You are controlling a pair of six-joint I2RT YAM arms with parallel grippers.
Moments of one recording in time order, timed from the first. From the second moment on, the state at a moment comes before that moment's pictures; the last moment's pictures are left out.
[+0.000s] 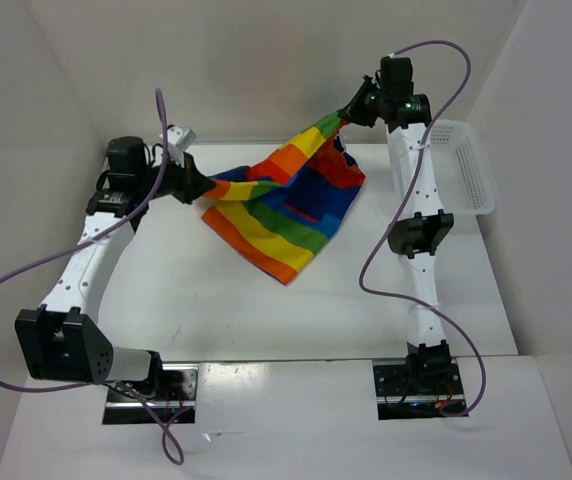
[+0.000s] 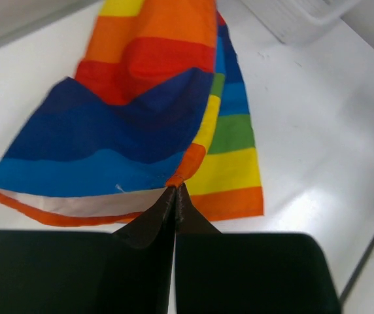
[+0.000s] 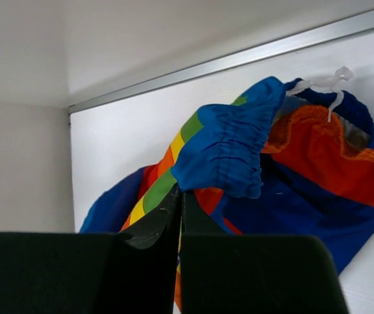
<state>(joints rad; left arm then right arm) -0.02 1.36 1.27 -0.33 0.73 0.07 0.14 2.57 3.09 -1.04 -0.27 0.66</state>
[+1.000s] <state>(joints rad) -0.08 1.27 1.24 -0.37 0.65 0.07 0.29 2.37 3.09 -1.23 0.06 0.55</state>
